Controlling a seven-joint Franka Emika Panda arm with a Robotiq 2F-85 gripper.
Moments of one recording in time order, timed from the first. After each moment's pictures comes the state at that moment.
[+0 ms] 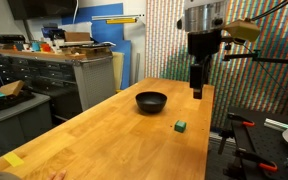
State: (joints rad) arm 0.13 -0.27 0.30 -2.58 -0.07 2.18 0.55
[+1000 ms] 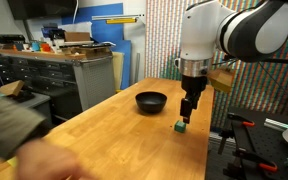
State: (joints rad) arm 0.08 0.01 0.20 -2.69 -0.26 2.63 0.63
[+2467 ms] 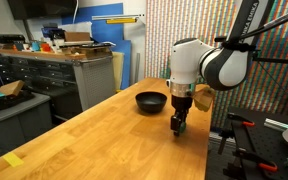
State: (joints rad) arm 0.17 0.33 0.00 -2.58 -0.25 2.87 0.51
